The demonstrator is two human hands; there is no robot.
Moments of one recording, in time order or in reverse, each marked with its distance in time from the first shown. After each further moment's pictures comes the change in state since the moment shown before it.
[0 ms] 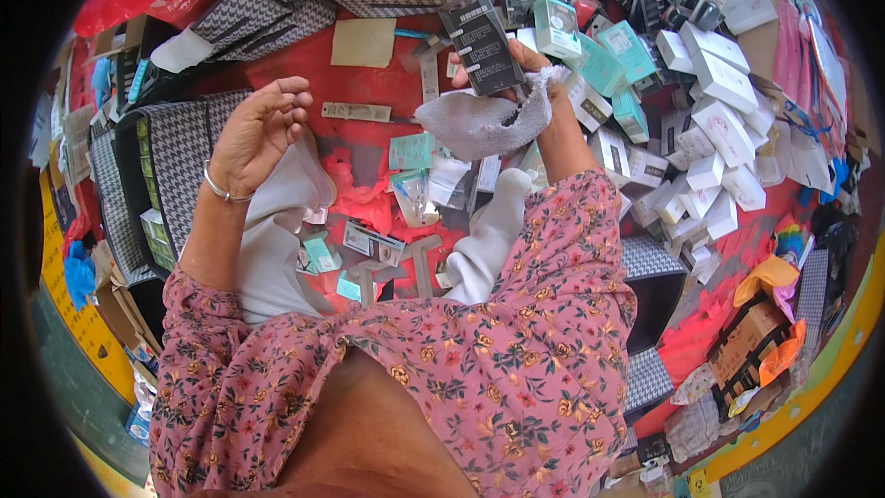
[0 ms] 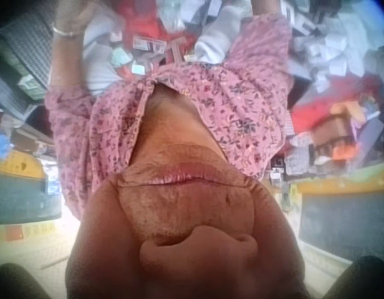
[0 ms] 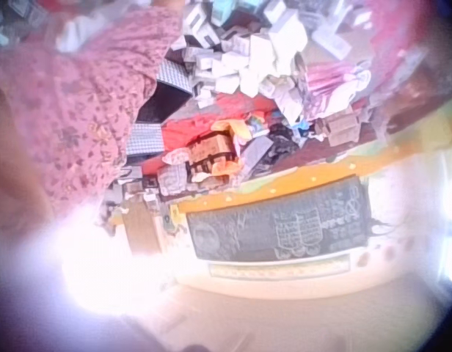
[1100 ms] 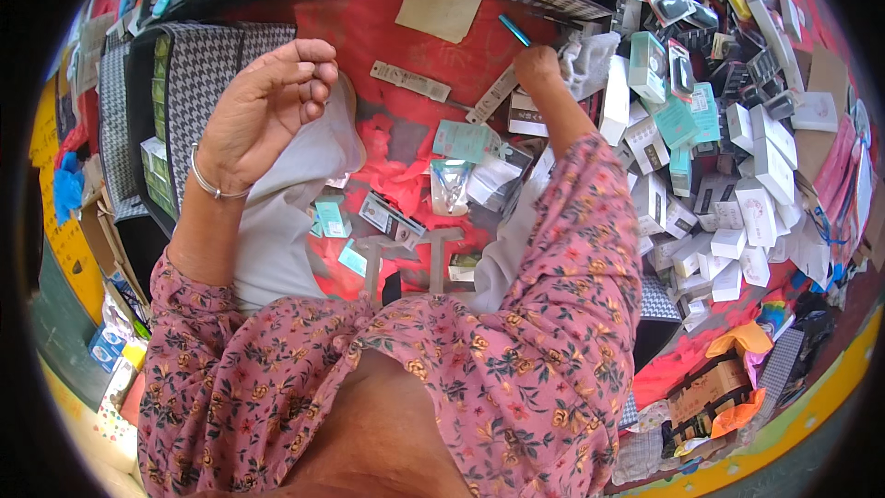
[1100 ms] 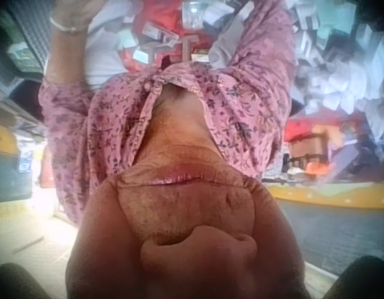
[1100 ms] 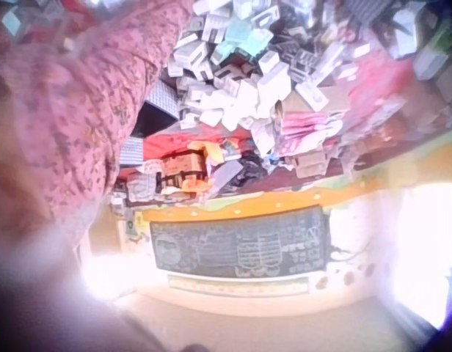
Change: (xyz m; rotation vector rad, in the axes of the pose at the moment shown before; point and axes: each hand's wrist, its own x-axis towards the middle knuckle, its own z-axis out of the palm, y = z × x) left_hand -0.027 0.016 -0.048 -0.062 -0.011 0.091; right_hand 0.126 0.102 -0.085 -2.557 0.071 0.536
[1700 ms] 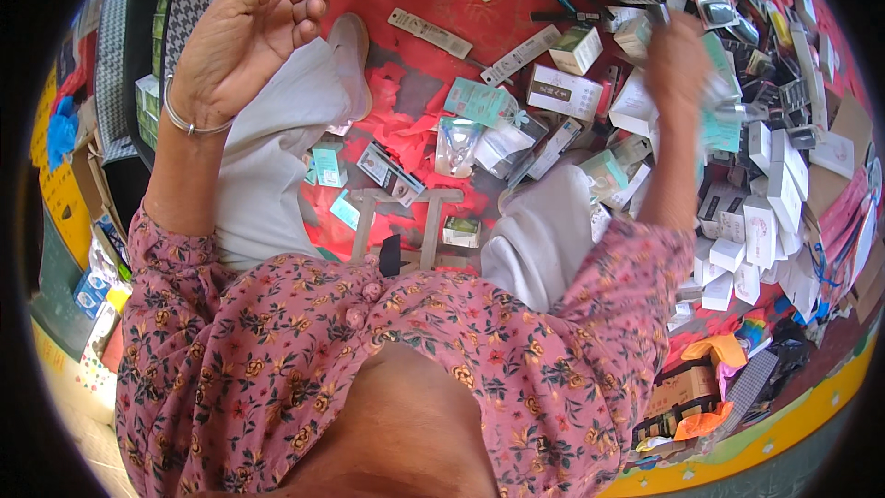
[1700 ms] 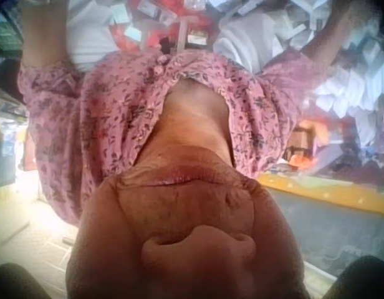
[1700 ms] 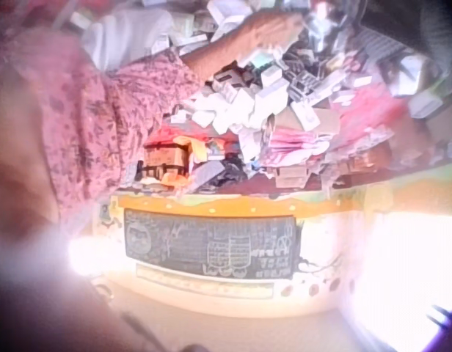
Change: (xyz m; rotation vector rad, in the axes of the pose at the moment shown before) left_hand -0.009 0.009 -0.008 -0.099 0.201 0.032; right_hand -0.092 0.063 -0.105 0.223 0.459 0.374
